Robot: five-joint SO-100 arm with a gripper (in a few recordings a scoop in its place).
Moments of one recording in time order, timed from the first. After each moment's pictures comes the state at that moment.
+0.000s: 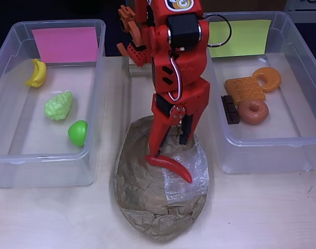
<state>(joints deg) -13.5 84.0 100.9 60.6 63.2</state>
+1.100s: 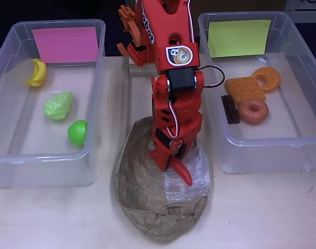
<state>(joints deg) -13.0 66.7 100.7 50.9 57.0</state>
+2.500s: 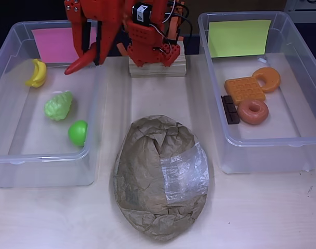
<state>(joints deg) 30.0 125.7 106.4 91.0 67.6</state>
